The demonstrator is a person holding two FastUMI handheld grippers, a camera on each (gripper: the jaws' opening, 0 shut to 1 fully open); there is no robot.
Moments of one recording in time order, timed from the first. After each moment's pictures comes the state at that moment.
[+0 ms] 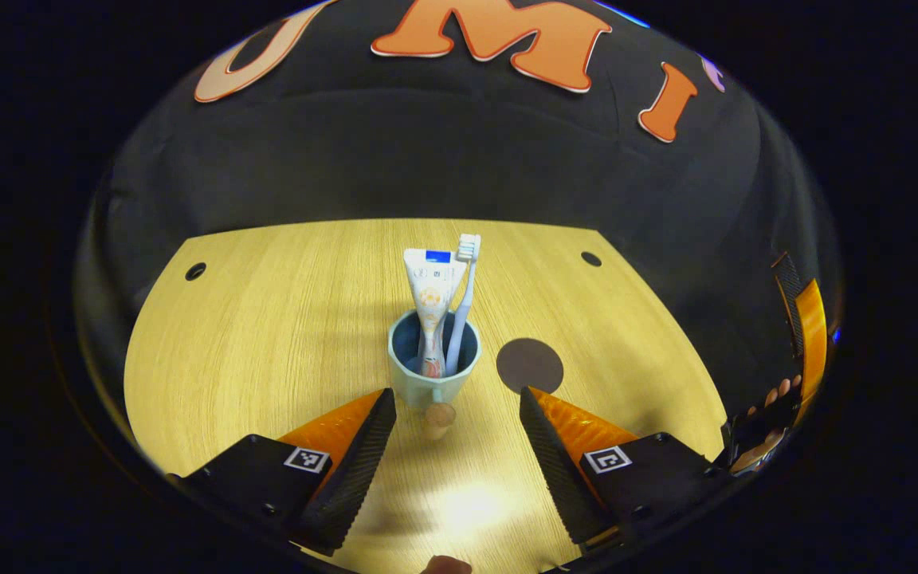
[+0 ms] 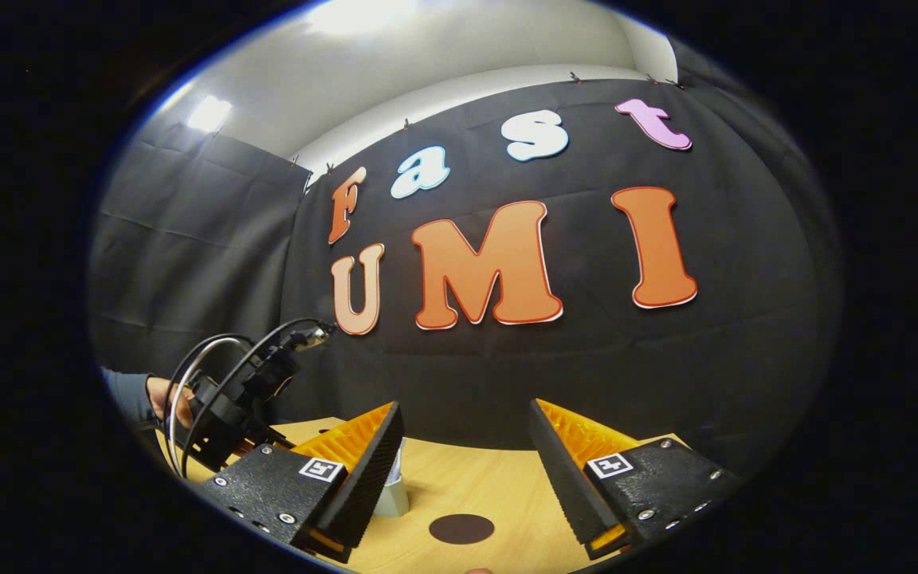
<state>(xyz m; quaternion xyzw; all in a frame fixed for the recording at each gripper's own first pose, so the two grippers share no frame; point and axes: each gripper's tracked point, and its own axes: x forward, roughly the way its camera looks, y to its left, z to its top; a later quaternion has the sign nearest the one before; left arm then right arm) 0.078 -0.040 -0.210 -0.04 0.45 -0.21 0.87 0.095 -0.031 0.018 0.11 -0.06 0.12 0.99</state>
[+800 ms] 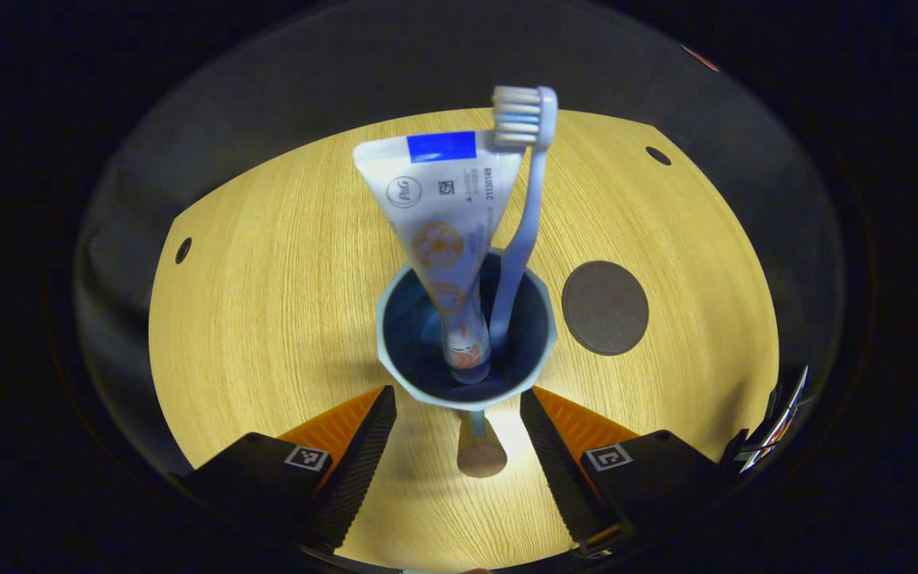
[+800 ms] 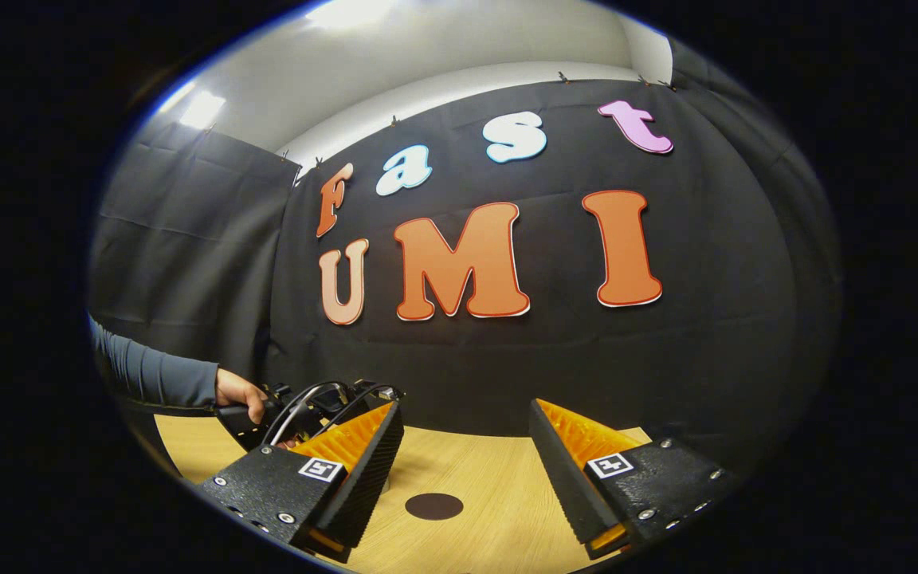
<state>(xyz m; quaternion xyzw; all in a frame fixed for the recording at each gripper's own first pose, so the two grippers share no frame) 0.110 -0.036 -0.304 0.09 0.61 -0.16 0.77 0.061 -0.073 0.017 0.10 -0.04 0.11 0.99</state>
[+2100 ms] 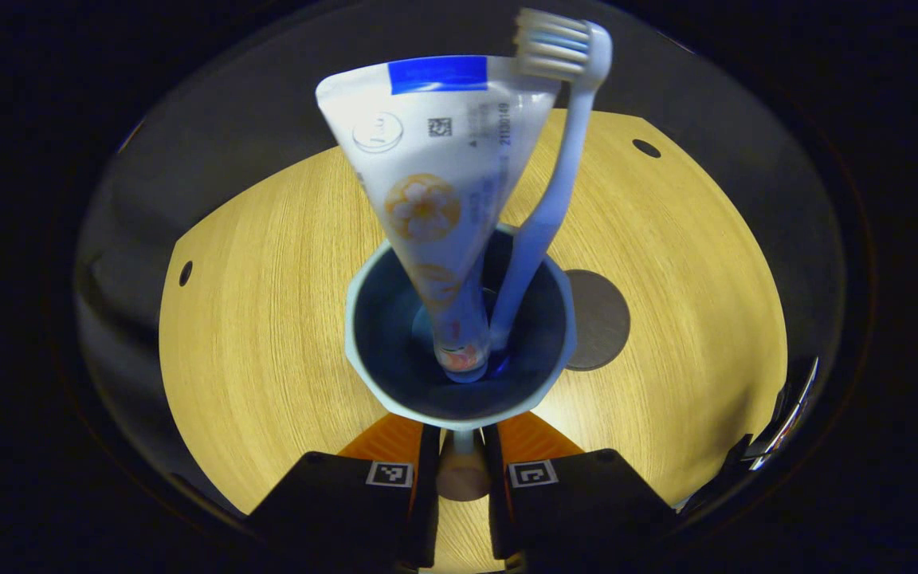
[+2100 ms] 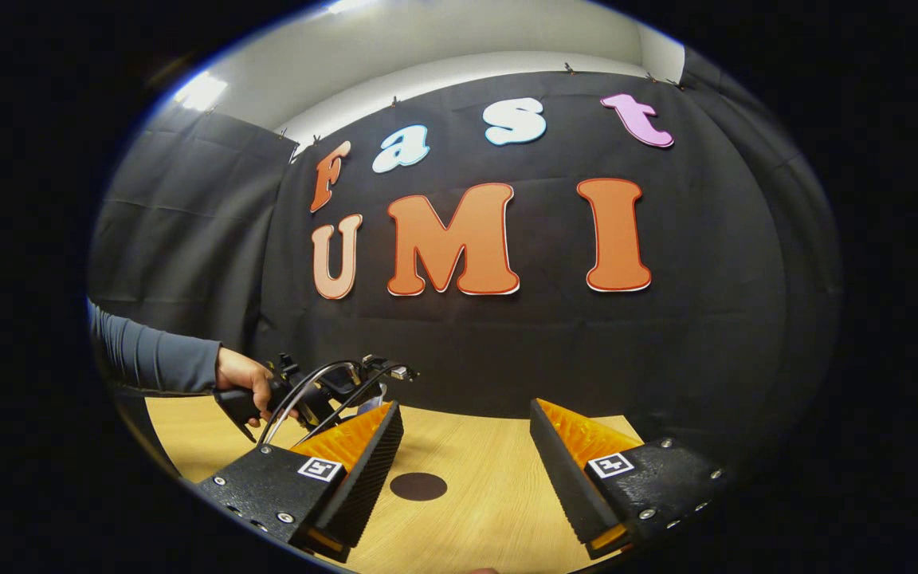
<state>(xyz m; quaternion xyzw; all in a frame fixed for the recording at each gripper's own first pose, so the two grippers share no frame) 0.159 -0.140 -0.266 0.11 0.59 -0.16 0.78 0.049 -0.078 -0.006 0.08 0.01 0.10 0.99</state>
